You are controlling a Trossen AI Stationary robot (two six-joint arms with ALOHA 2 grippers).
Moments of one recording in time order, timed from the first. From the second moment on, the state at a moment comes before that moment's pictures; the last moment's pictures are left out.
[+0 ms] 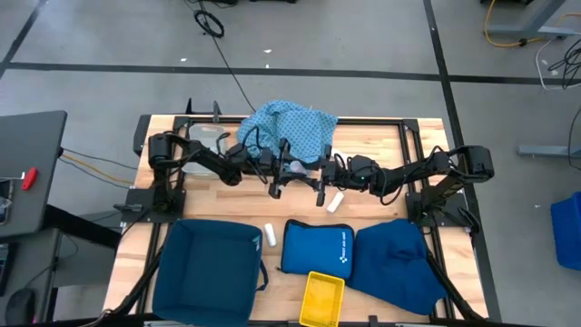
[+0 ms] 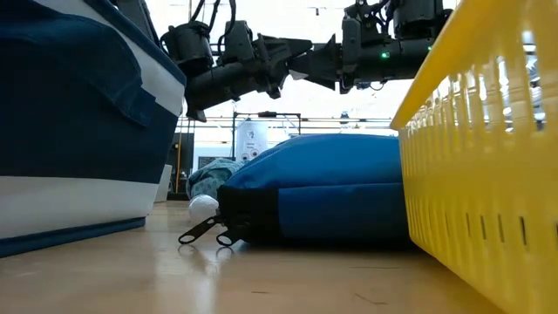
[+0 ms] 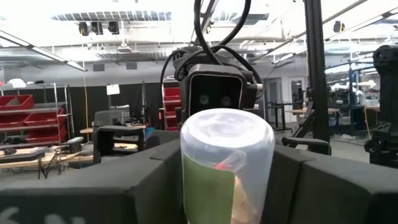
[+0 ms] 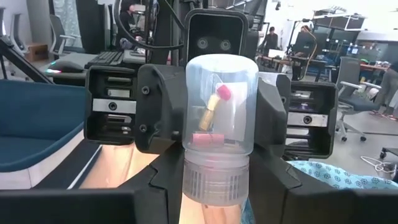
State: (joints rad) left arm 0.22 1.91 0.76 1.58 0.38 -0.05; right arm -0.07 1.57 0.63 0.95 0.05 -0.16
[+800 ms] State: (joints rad) left arm 0.22 1.91 0.75 1.56 0.37 -0.10; right arm -0.11 1.57 0.63 0.80 0.08 -0.12
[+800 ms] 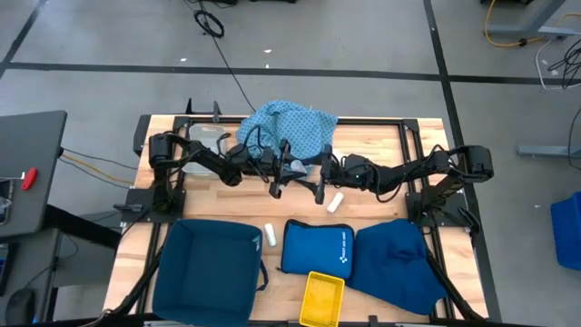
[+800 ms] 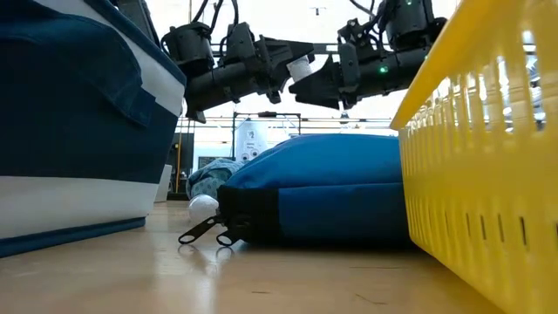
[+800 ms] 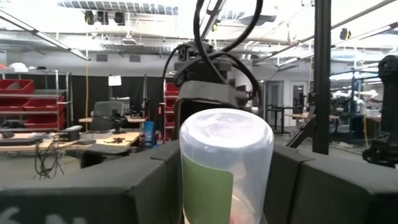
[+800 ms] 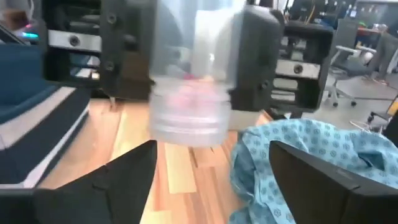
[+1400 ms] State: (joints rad) left arm 0.35 1.90 0.67 1.55 0.43 -0.17; right arm -0.11 1.57 0.63 0.55 0.16 -0.08
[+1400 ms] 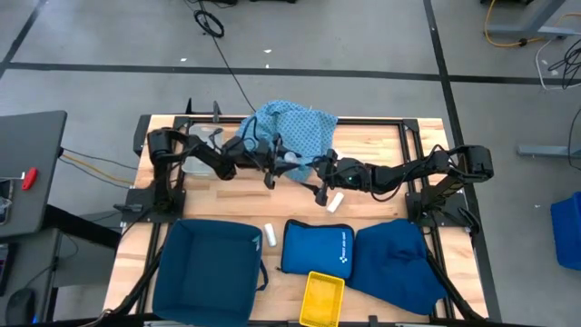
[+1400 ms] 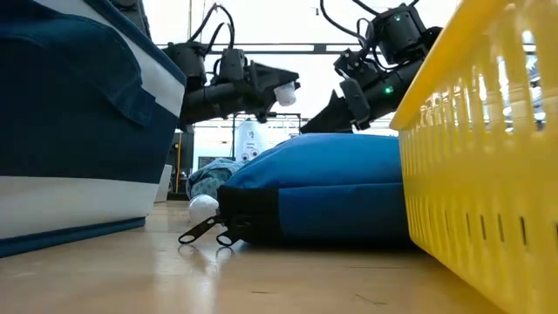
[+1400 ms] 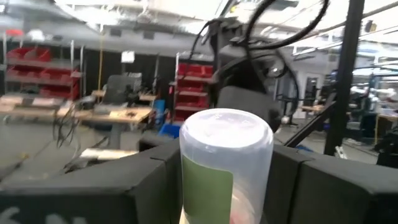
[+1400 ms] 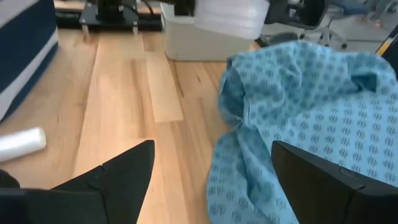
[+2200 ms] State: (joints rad) left arm 0.37 1.25 0.65 0.23 -0.22 0.01; right arm -0.11 1.57 0.63 0.47 0.16 -0.08
